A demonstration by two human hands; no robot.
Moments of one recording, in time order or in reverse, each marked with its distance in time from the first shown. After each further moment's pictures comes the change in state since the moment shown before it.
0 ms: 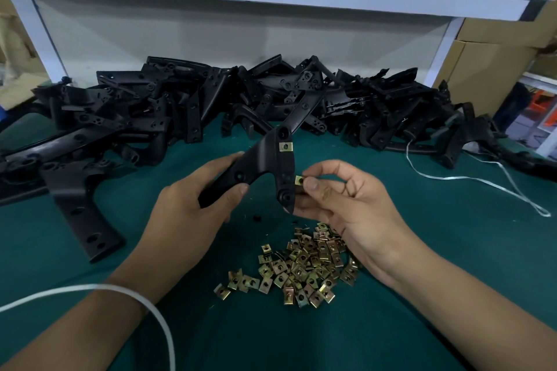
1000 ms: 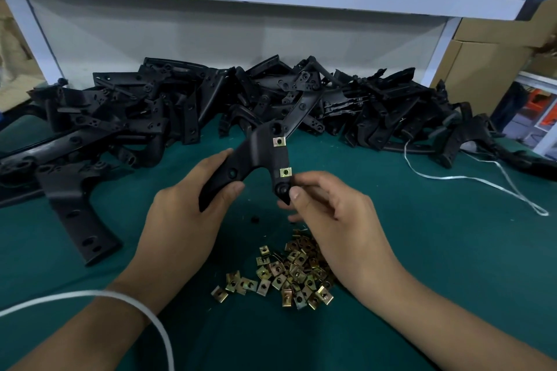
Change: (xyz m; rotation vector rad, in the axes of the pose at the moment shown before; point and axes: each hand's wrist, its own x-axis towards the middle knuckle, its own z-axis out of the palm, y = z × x) left_hand -0.003 0.002 0.006 0.153 0.137 0.049; right_hand -0.013 0.018 0.013 -0.646 0.128 -0.181
